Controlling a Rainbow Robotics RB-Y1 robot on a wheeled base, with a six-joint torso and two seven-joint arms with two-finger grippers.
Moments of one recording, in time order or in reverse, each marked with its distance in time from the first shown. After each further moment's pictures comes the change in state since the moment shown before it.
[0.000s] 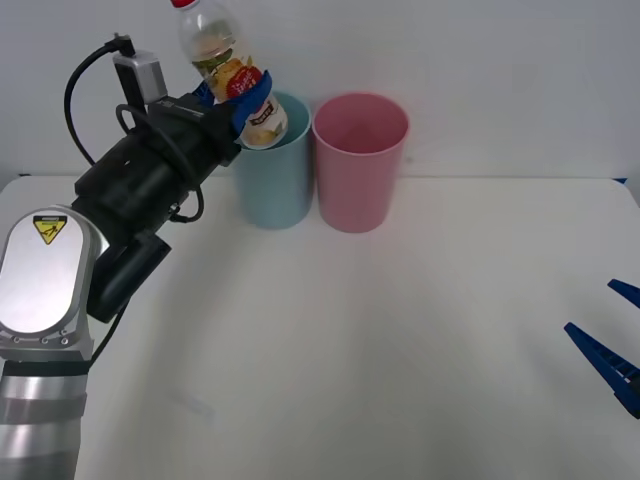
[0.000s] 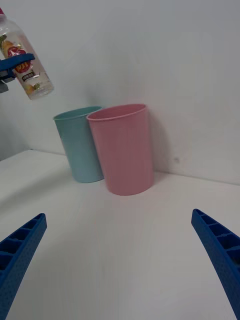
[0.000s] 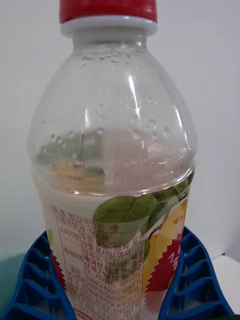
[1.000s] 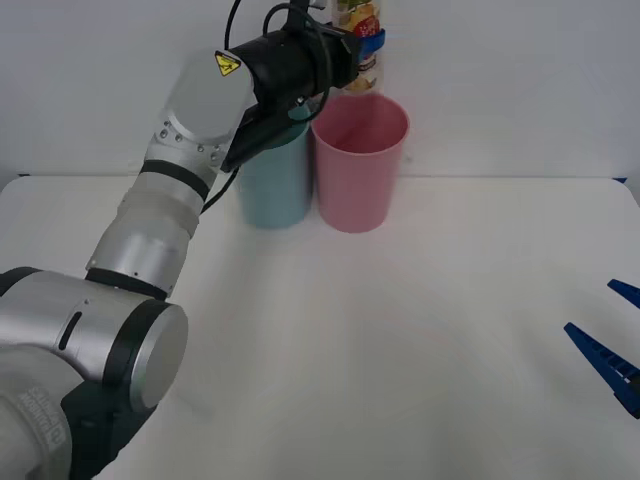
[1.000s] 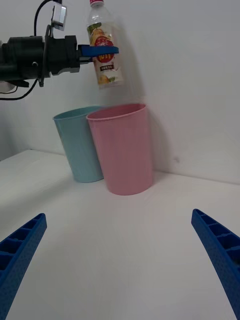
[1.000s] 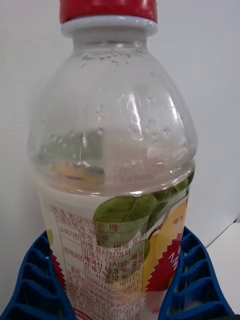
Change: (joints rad) right arm 0.000 0.000 0.000 0.000 0.000 0.000 0.000; left arm -0.698 -0.081 -0.017 0.825 -0.291 0.040 0.029
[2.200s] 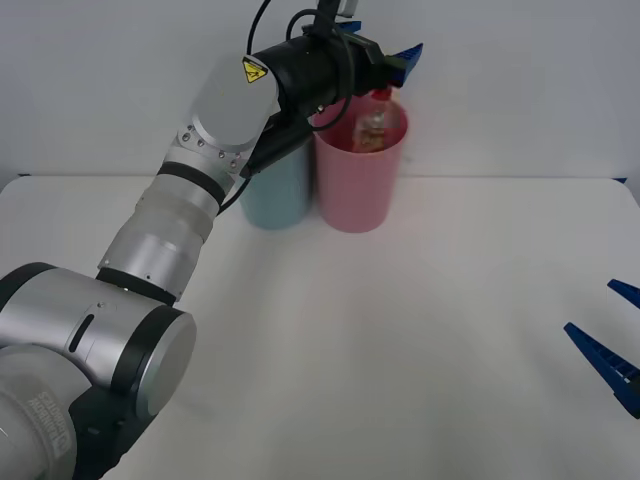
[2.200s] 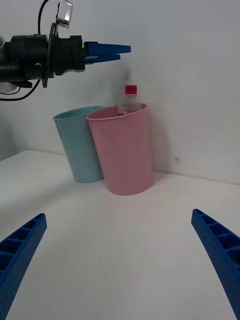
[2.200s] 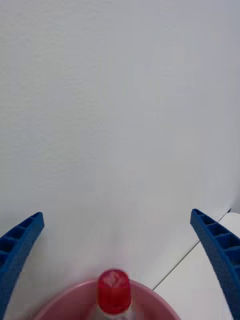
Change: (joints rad) right arm 0.000 0.000 0.000 0.000 0.000 0.000 0.000; left arm -0.003 -0.012 -0.070 0.001 0.002 0.025 -0.017
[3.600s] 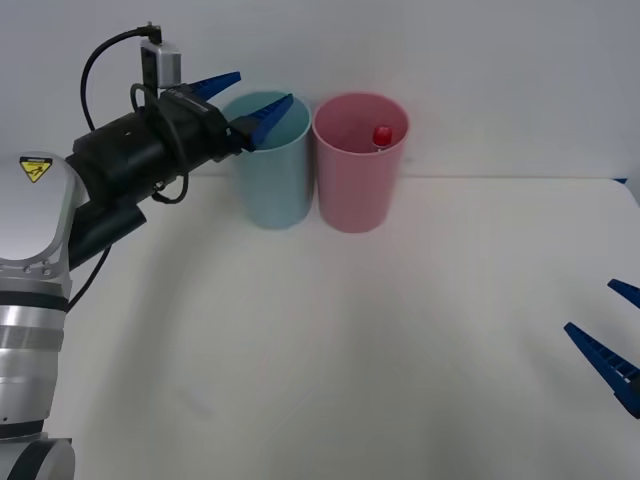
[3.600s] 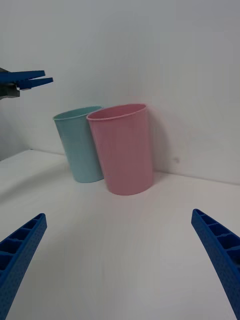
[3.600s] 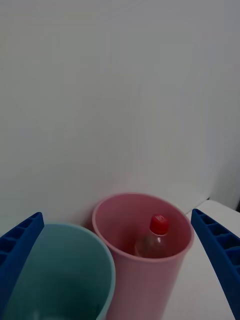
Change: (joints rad) right arm 0.000 0.000 0.000 0.000 0.000 0.000 0.000; left arm 0.589 0.231 0.202 -0.640 0.336 -0.379 -0.050
